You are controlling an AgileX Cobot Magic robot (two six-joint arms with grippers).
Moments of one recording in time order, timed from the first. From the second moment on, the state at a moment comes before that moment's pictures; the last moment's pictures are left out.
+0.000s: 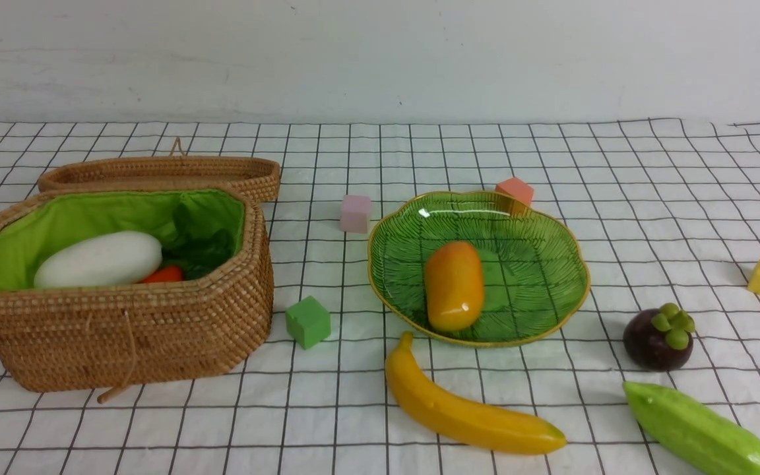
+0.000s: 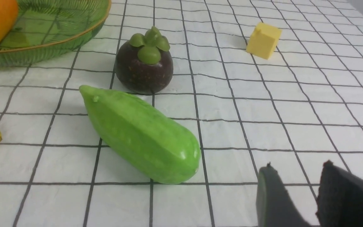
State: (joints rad) right arm -0.06 -0.01 0.01 -0.09 0.38 -0.05; left arm -0.12 -0.02 0.03 0.06 0.36 -0.29
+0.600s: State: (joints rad) right arm -0.06 -0.01 0.03 -0.09 -0.26 0.00; left arm -0.12 -0.02 0.03 0.06 0.36 -0.29
